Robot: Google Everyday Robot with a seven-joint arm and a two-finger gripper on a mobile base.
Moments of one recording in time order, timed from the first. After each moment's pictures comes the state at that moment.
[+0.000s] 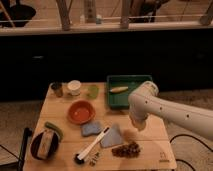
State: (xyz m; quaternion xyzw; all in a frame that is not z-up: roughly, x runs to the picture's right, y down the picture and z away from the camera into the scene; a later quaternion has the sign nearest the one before) arm 0.173 0.183 0.765 -0.31 -0.05 -0.21 0.93
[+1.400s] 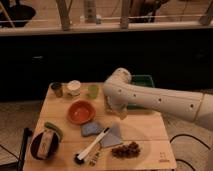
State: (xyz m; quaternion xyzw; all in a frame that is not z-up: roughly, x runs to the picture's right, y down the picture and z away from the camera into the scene) arm 0.059 0.124 0.760 -0.28 -0.06 -0.31 0.91
